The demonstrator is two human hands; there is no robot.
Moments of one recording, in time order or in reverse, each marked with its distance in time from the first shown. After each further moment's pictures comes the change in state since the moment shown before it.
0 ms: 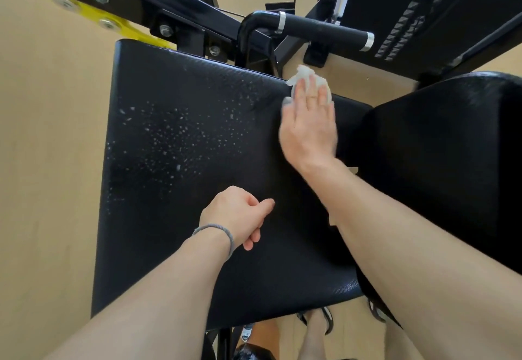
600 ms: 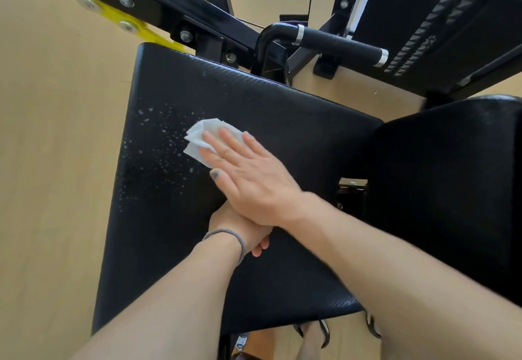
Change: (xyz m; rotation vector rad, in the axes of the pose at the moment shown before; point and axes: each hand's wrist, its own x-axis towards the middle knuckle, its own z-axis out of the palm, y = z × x) left_hand 0.009 -0.001 0.005 0.067 -0.059 -0.141; right_hand -0.065 -0.065 0.012 -0.128 -0.329 -0.792
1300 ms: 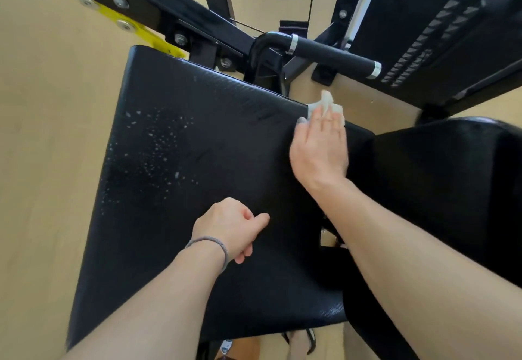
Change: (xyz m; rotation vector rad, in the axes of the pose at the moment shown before) left_hand -0.010 0.006 -0.003 -0.012 0.101 0.111; right_hand -0.015 0.101 -0.020 0.116 0.202 0.881
